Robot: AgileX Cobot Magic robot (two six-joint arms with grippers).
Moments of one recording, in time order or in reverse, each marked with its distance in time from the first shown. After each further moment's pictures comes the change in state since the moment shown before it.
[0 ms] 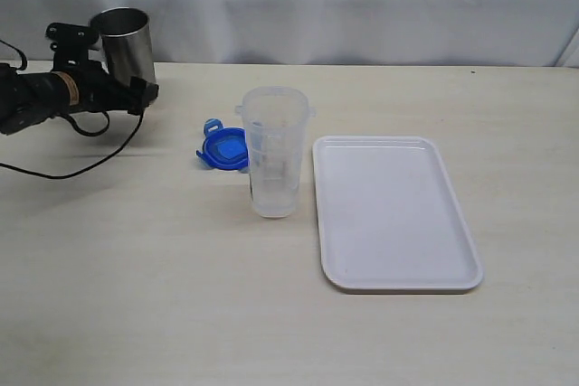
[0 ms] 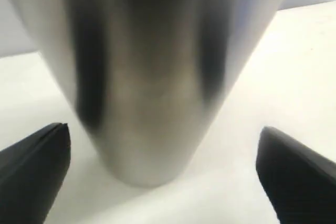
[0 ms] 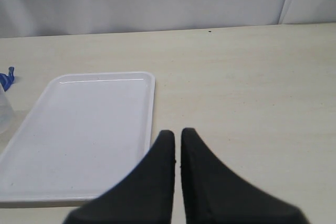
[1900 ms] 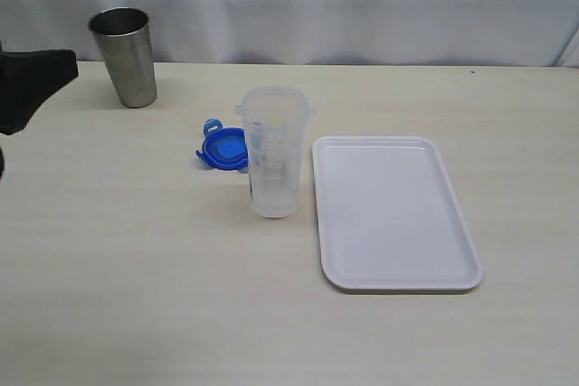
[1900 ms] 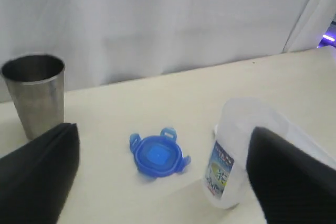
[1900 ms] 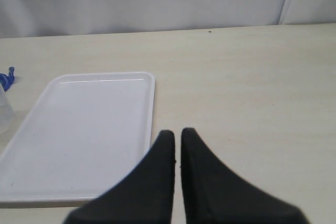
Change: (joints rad) left arm -0.015 -1.385 0.887 0.590 -0.062 -0.743; right arm 0.000 0.000 0.000 0.000 0.000 0.000
